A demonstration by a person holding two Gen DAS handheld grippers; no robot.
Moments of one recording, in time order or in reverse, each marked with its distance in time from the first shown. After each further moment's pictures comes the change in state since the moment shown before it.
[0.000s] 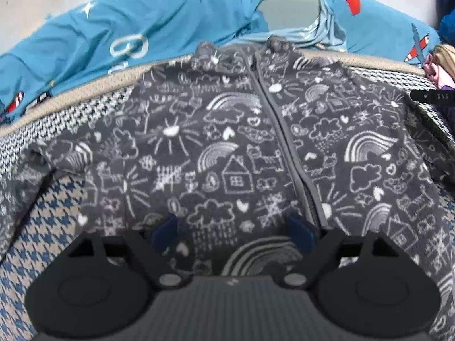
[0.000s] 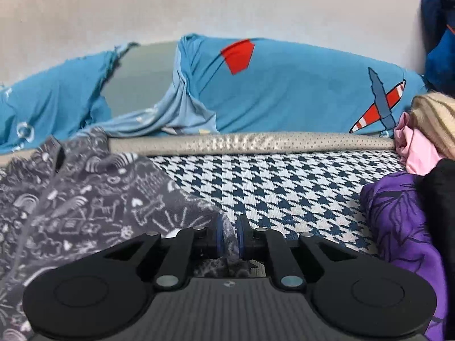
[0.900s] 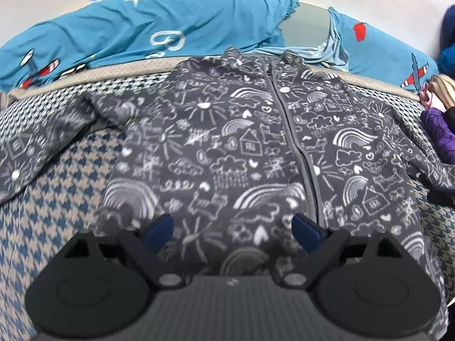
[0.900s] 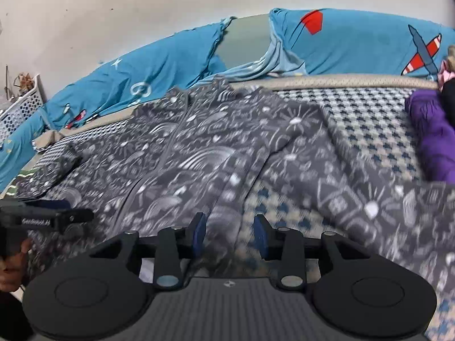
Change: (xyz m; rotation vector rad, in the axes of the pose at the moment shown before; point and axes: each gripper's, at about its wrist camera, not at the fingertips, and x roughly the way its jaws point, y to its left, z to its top) left arm -0.055 0.017 -0.058 -0.131 -0.079 -0.007; right arm -0.141 0.041 -0.084 0.032 0.156 0.370
